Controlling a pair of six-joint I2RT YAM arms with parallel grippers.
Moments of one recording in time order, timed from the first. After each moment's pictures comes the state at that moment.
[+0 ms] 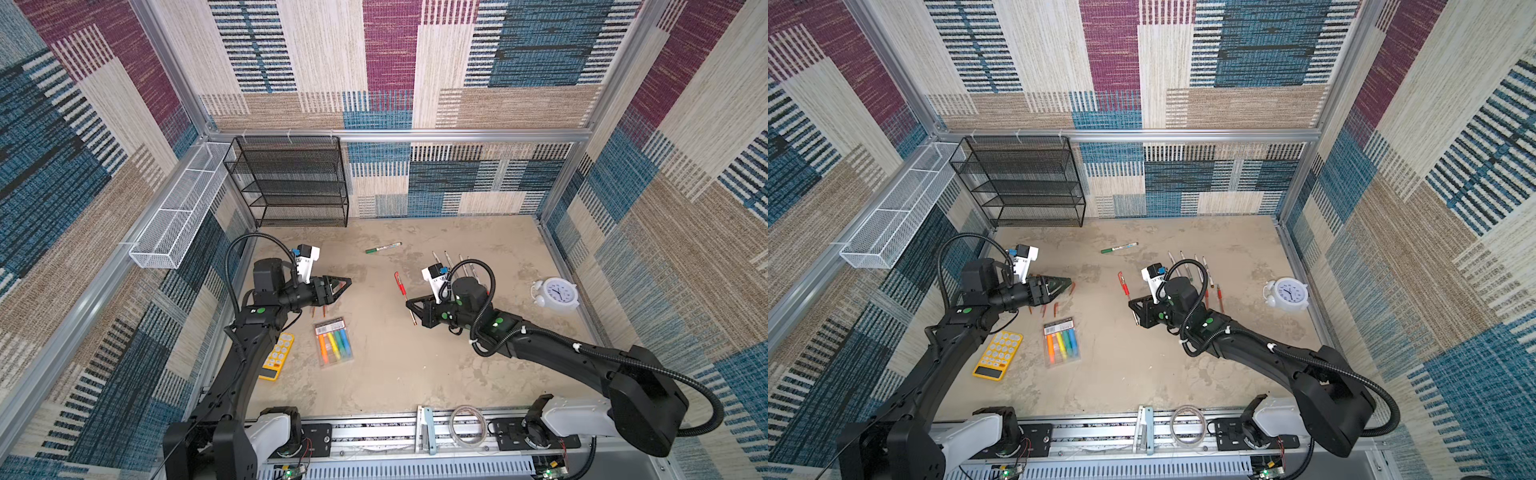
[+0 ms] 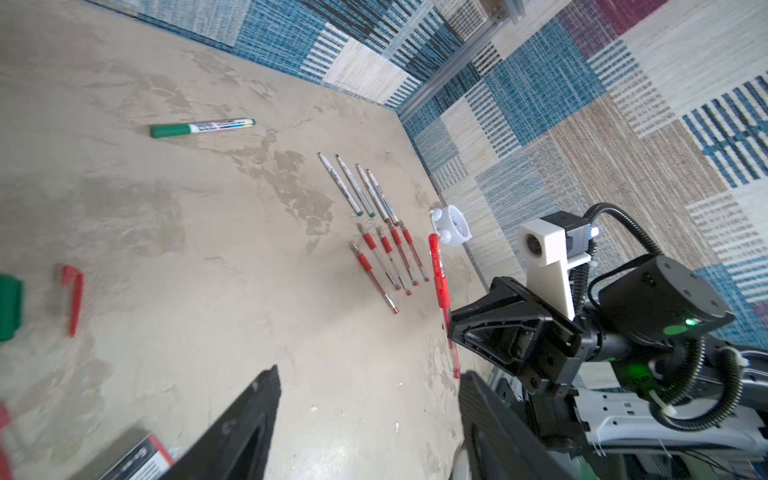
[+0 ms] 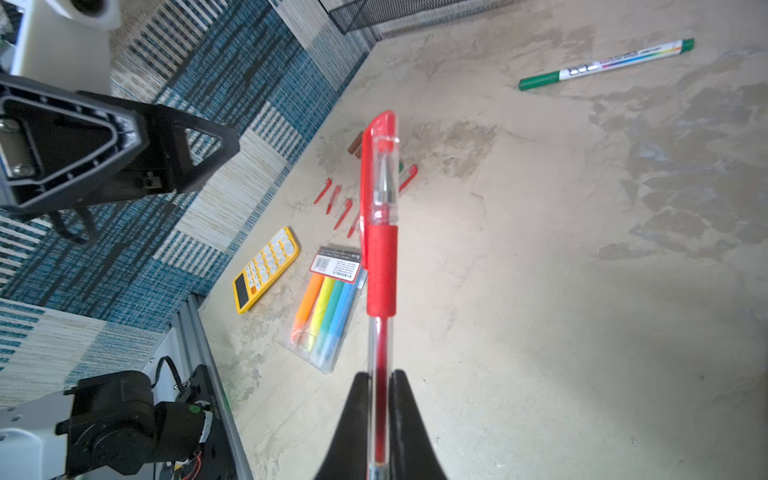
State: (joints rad) left arm -0.01 1.16 0.84 -0.22 0.90 -0.35; right arm 0.72 1.29 0.71 0.18 -0.28 0.52
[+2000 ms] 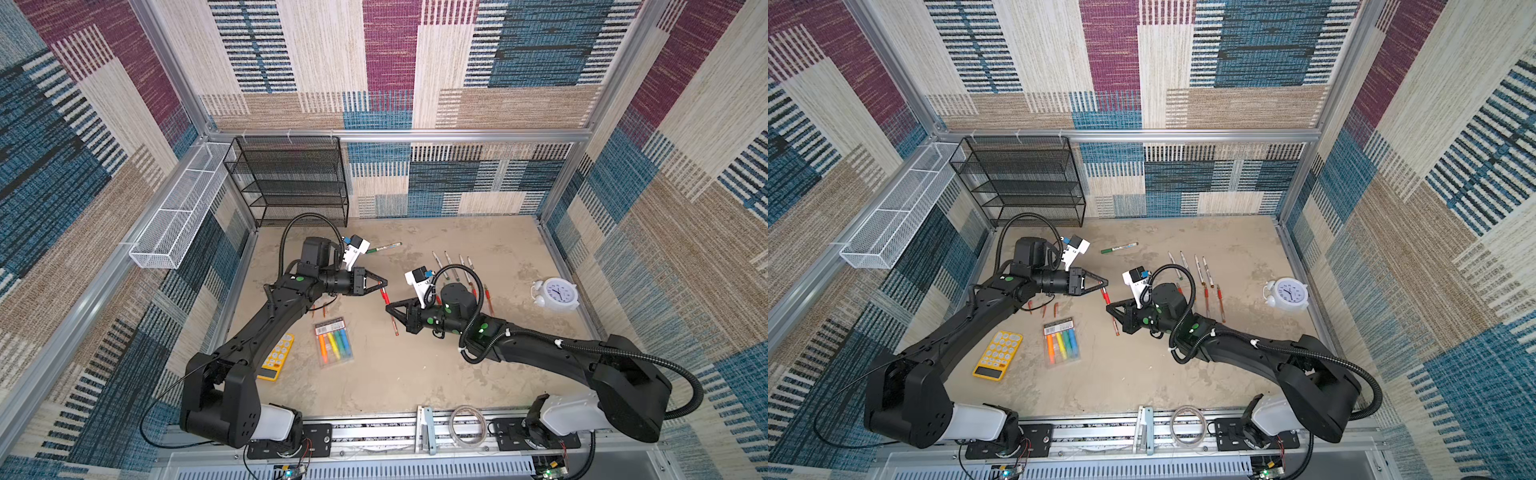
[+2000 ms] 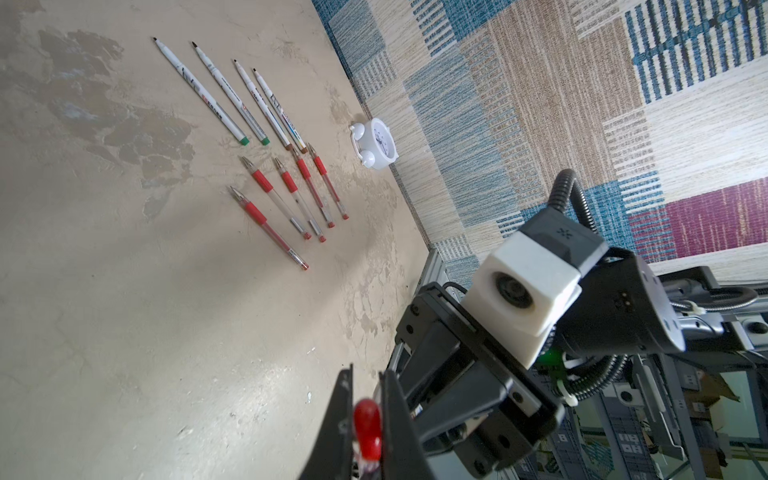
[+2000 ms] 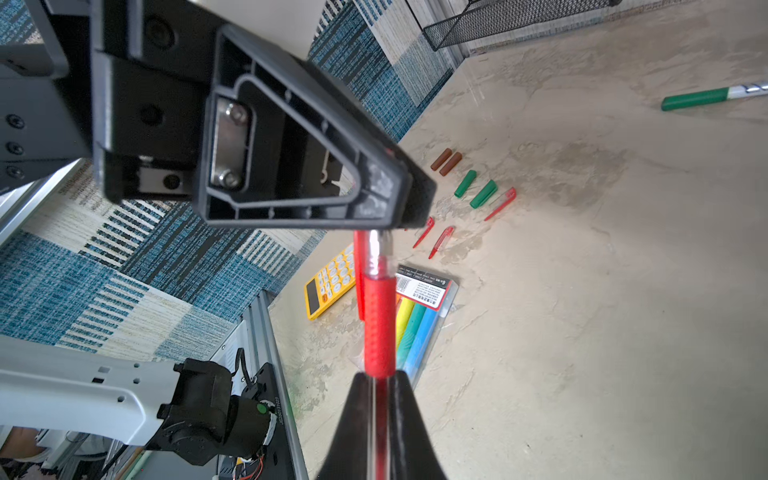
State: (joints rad) left arm -0.26 1.41 1.07 -0.34 1.00 -0.37; right arm 0.83 1.39 0.72 0.40 -0.32 0.57
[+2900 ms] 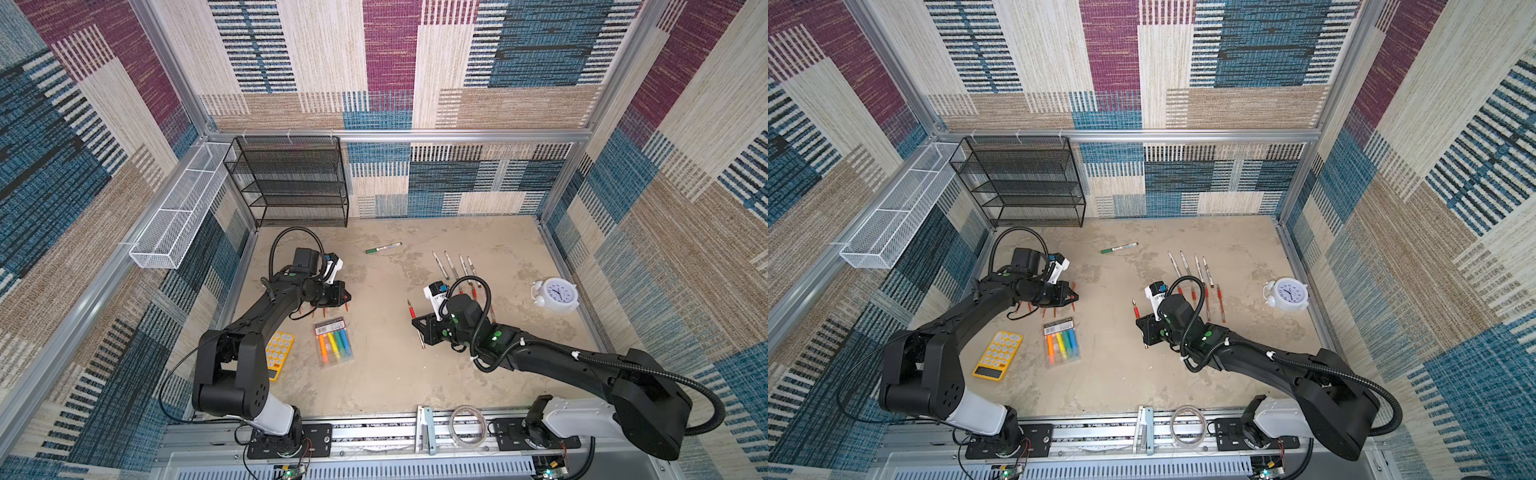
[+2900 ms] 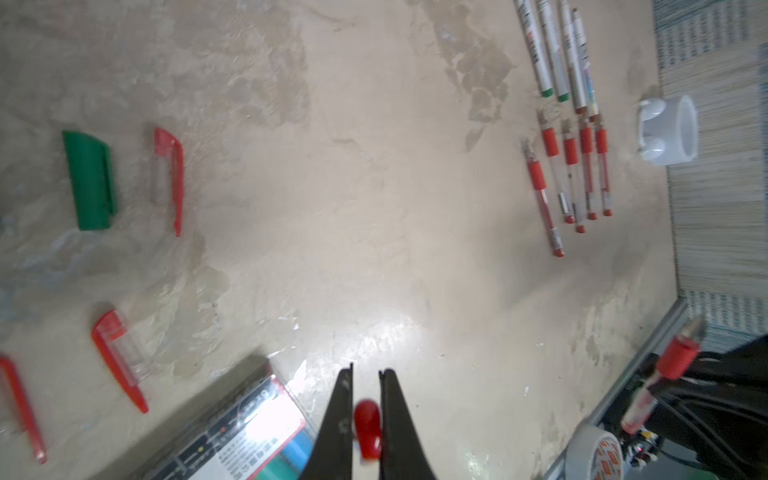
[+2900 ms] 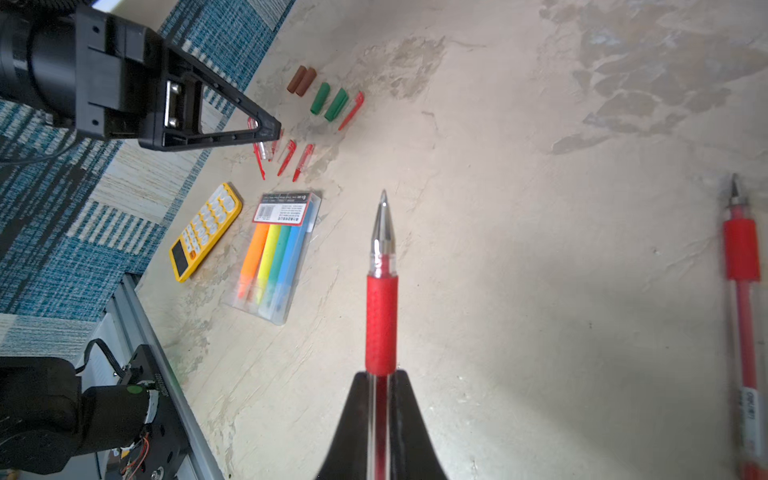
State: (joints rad) left arm -0.13 1.56 1.04 -0.59 0.48 -0.09; right arm 0.80 1.29 0.63 0.06 -0.13 0.54
